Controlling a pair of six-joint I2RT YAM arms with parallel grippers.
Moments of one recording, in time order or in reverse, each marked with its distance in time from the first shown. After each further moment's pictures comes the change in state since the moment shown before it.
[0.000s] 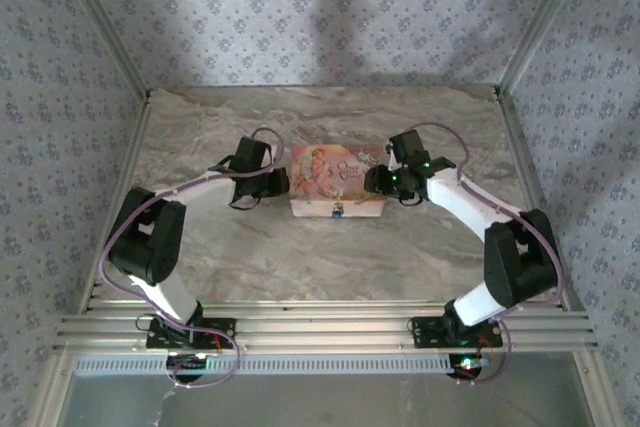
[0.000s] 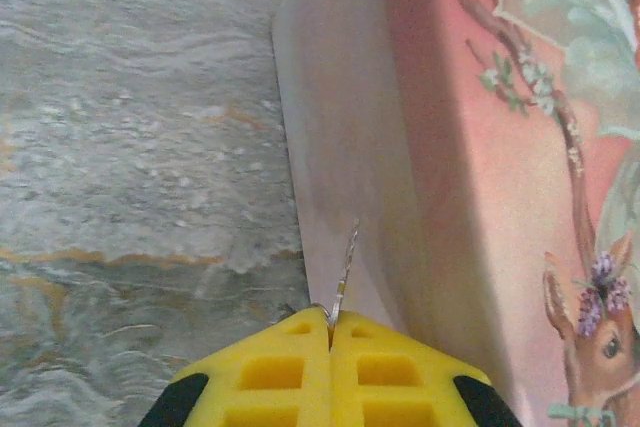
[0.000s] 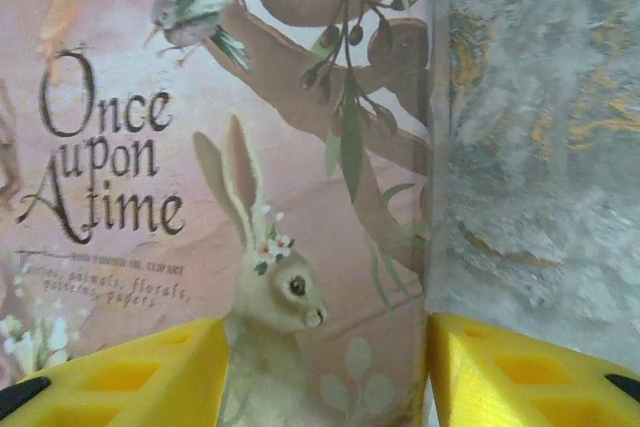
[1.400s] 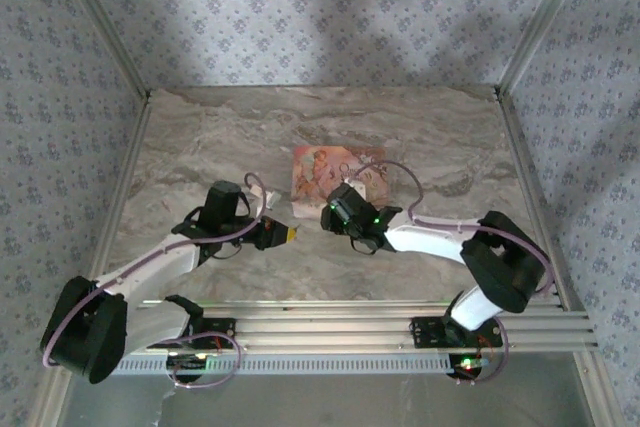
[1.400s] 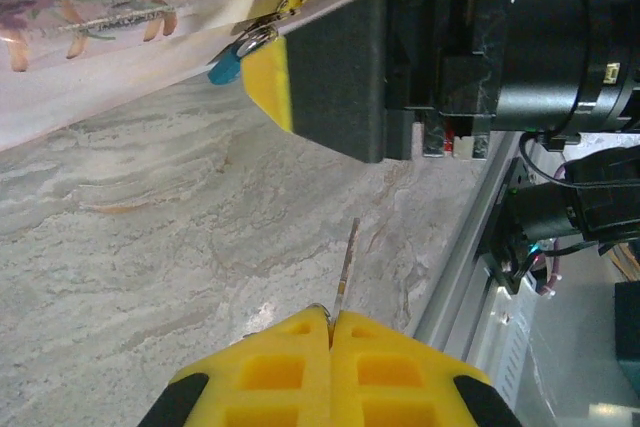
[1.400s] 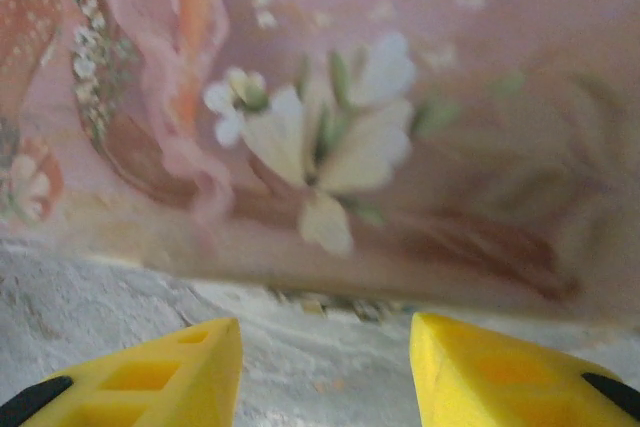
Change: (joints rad) left arm -0.056 -0.572 -0.488 0.103 0.479 0.121; right arm 0.500 0.071 -0.204 0.391 0.364 0.357
